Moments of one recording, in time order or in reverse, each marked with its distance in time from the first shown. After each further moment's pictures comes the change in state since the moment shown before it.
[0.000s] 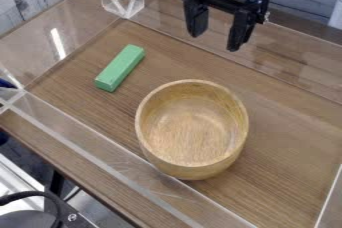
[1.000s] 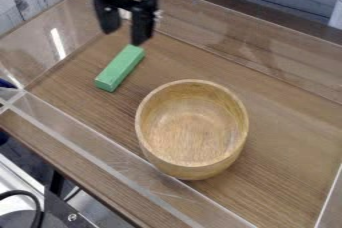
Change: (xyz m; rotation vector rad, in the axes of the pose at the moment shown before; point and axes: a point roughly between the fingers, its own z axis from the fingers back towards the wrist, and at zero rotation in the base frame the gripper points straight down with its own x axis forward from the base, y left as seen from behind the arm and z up) arm -0.040 0.118 -0.018 -0.007 0.013 0.039
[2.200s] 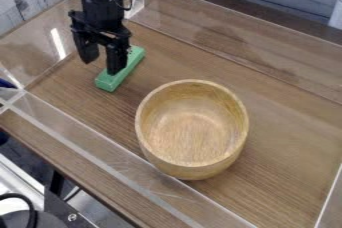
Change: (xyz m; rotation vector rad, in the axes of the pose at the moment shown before) arm 0.005 0.037 -0.065 0.024 0.008 0.006
